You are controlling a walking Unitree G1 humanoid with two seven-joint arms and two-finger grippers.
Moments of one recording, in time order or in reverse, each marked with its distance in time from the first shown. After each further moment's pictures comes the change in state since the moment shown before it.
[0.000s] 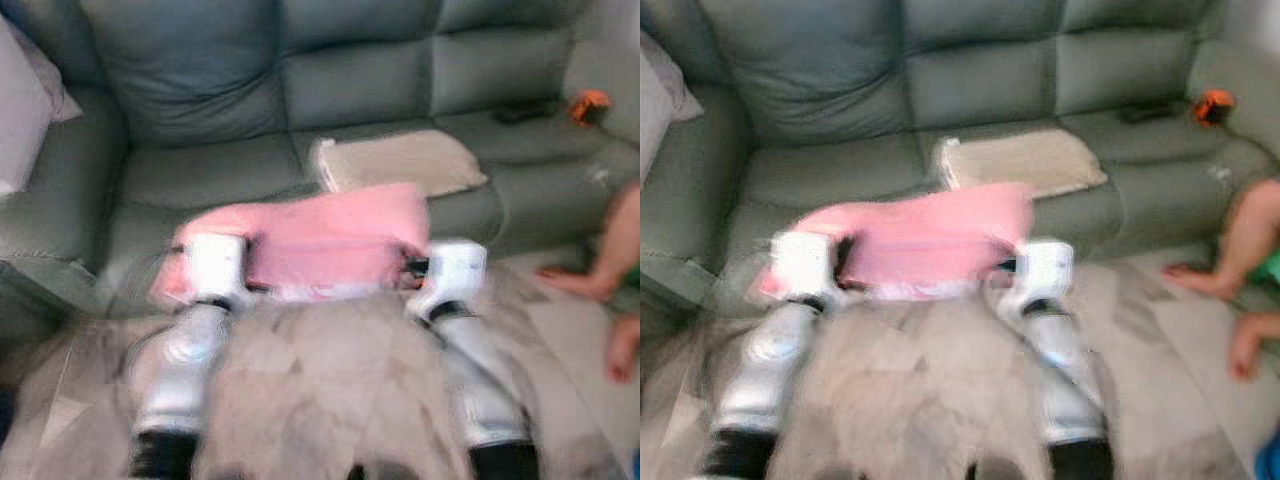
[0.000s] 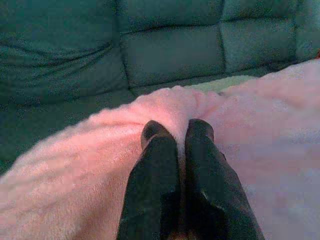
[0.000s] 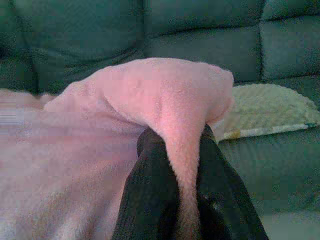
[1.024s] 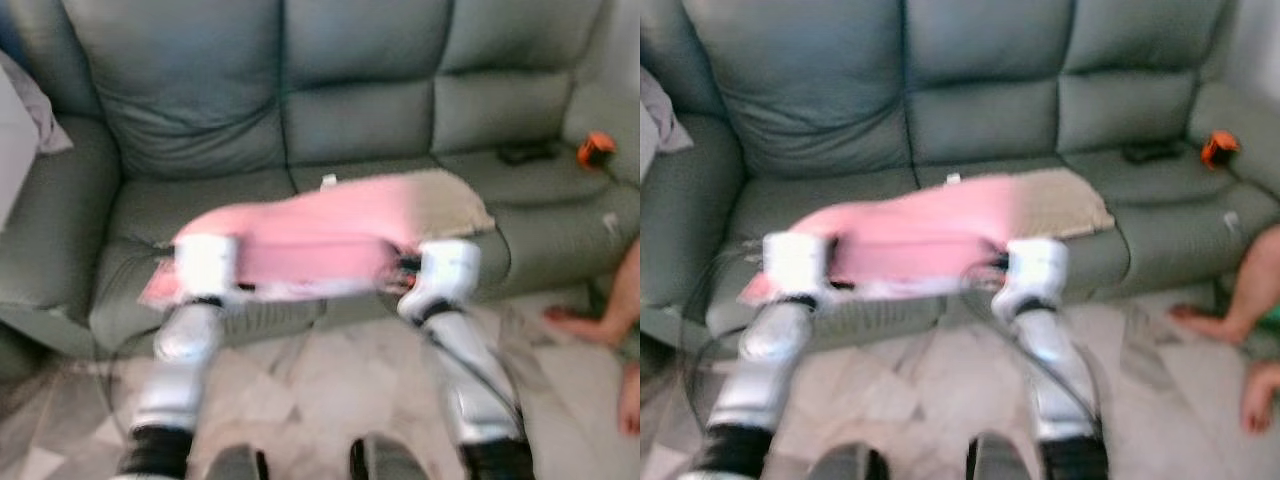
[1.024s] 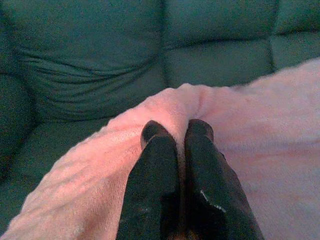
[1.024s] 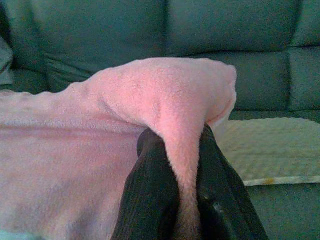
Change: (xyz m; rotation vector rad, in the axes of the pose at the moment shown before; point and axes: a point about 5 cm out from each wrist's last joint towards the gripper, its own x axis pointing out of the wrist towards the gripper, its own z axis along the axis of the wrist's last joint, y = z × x) left arm 0.001 0.009 -0.004 0.049 0.024 0.100; right arm 0.002 0.003 0.001 0.003 -0.003 0.019
